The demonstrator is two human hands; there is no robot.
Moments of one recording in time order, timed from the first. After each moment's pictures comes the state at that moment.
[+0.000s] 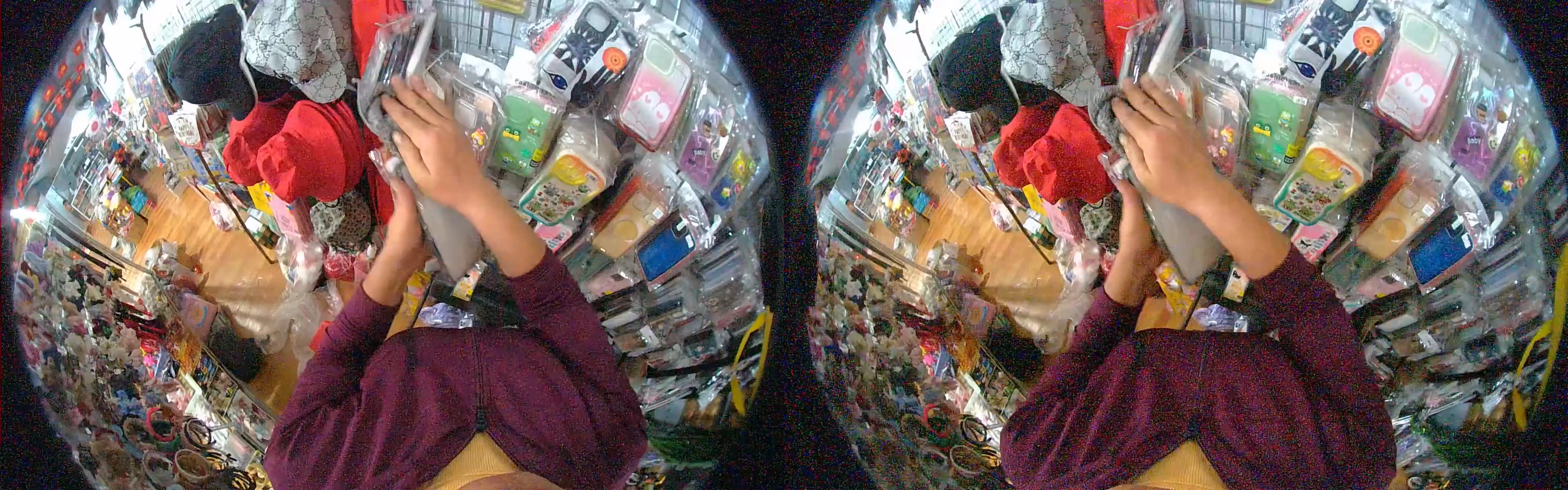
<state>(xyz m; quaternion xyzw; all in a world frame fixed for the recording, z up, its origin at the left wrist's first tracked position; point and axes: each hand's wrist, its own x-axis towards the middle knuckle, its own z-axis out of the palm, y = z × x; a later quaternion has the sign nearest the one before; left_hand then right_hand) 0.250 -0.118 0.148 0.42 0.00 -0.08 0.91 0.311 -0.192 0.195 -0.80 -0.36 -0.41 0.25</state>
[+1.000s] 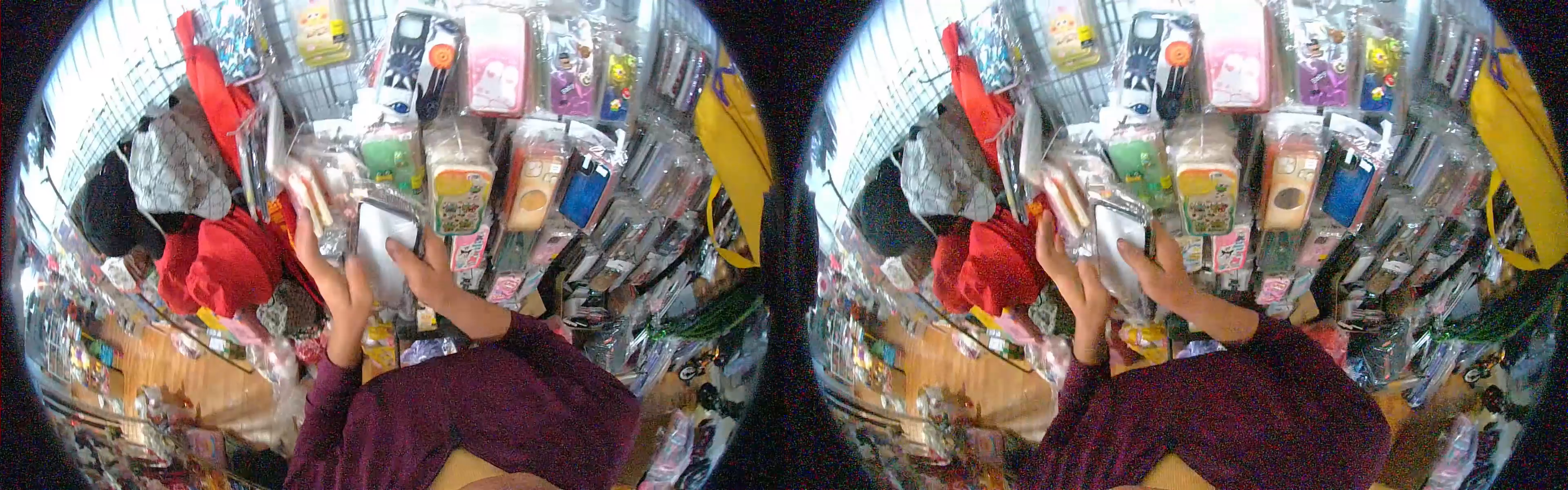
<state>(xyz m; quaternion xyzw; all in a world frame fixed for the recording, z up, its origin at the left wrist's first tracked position) 0.282 -0.145 0.131 0.61 -0.34 0.39 0.60 0.229 -0.258 0.132 -0.63 -0.10 -0.24 0.73</state>
